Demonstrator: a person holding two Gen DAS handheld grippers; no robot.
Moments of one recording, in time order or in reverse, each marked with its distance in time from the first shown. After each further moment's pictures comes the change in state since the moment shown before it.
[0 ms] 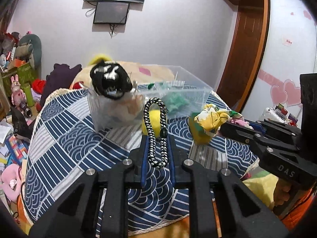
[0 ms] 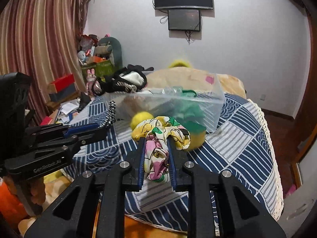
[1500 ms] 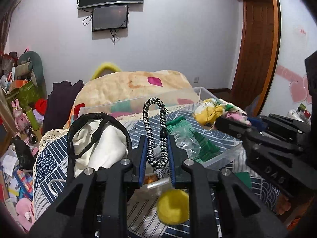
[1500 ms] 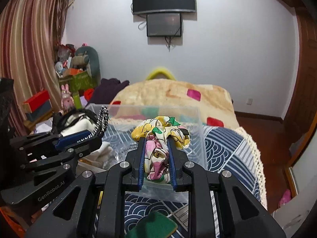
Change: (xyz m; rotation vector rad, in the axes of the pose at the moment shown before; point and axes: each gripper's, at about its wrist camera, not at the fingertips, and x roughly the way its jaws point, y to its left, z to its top) left arm 0.110 -0.001 0.091 0.089 0.021 0.121; right arm 0.079 -0.051 0.073 0.056 -0.019 -0.126
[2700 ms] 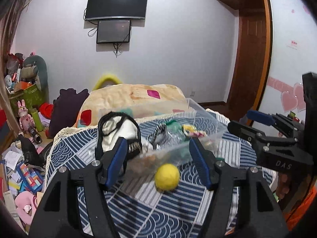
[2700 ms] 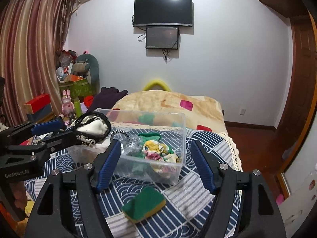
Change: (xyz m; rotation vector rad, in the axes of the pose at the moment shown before) left arm -0.092 0.004 -0.027 -0.027 -0.111 -0.026; right arm -0.070 0.000 -0.009 -0.027 -0.093 -0.037
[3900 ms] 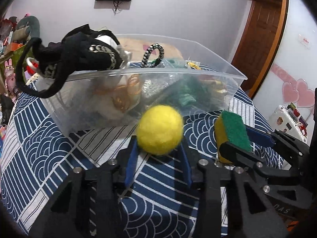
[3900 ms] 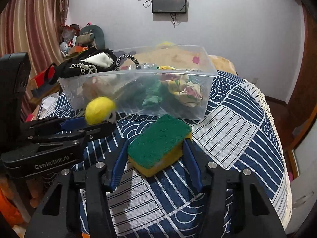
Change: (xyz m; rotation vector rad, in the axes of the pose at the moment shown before) left arm 0.086 -0.005 -0.065 -0.127 0.251 -0.073; right arm 0.039 0.015 -0.077 0.020 0.227 0.075
